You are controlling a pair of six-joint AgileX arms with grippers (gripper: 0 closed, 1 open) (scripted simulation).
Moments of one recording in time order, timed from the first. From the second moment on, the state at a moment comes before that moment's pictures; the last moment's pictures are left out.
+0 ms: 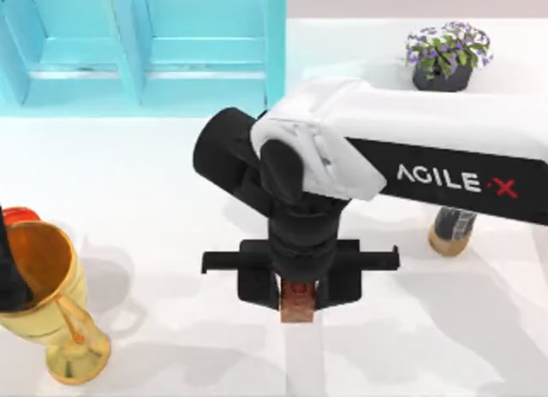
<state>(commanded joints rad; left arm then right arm) 0.00 0.00 0.00 0.00 0.00 0.00 0.89 2.07 1.59 -1.09 0.00 0.91</state>
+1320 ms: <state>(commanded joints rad) 0.00 0.00 0.00 0.00 0.00 0.00 0.07 2.06 1.93 -1.45 0.00 0.09</state>
